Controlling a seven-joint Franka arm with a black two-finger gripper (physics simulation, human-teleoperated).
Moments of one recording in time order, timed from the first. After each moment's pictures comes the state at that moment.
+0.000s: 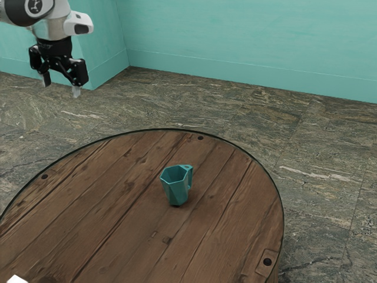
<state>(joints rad) -0.05 -0.10 0.13 -1.63 0.23 1.53 -0.02</state>
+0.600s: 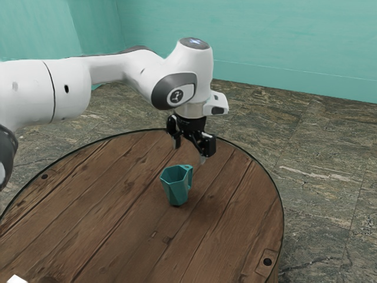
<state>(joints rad) -0.26 0.38 -0.07 -1.55 0.19 1.87 -0.20</state>
